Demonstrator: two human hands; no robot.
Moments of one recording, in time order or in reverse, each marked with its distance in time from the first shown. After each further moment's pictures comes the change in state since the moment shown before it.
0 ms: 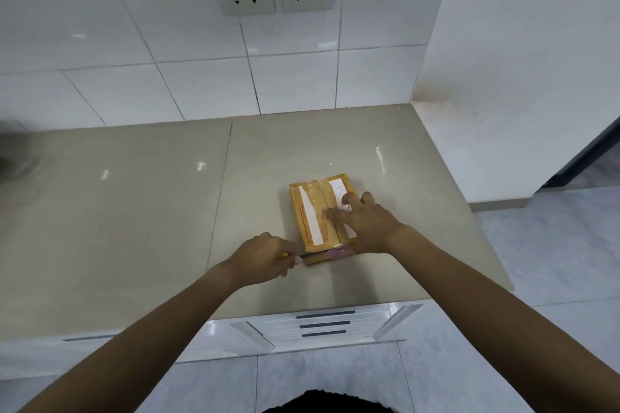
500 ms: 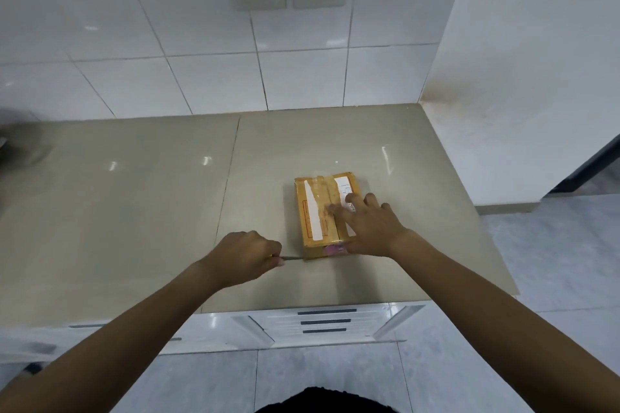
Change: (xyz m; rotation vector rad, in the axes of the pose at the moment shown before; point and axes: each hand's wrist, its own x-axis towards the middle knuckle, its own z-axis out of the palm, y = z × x) left_hand -0.032 -0.013 -0.015 0.402 0.052 0.042; right_hand 0.000 -0.006 0.008 -0.039 0.047 0.036
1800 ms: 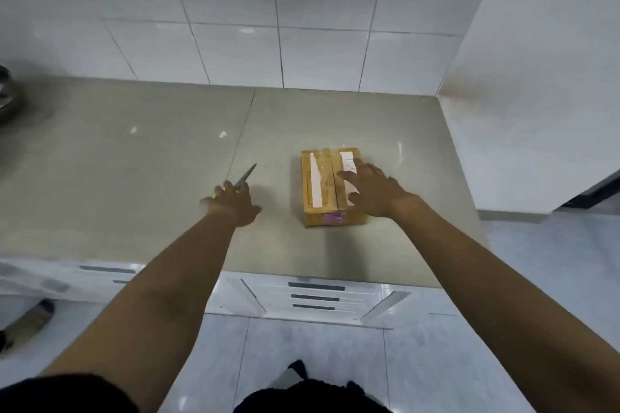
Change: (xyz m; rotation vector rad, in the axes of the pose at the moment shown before) left_hand 0.030 -0.018 0.021 -0.147 -0.243 -0.831; right_hand 0.006 0.020 -0.031 0.293 -0.113 0.038
